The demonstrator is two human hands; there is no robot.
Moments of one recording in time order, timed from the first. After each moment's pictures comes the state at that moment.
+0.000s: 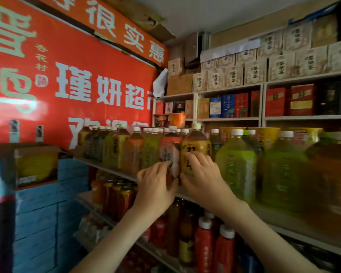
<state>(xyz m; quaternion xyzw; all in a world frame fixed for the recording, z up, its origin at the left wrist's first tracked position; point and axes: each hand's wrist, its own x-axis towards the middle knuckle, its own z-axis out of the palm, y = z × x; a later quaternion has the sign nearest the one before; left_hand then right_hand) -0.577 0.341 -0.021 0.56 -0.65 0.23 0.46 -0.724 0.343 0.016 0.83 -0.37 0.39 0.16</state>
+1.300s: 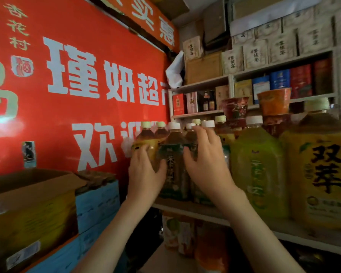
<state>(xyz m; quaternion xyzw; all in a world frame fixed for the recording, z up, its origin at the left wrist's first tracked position) 0.021 -0.041 0.007 0.52 -0.61 0.12 0.58 -0.126 -0.013 0.032 0.70 -0.39 0.58 0.11</state>
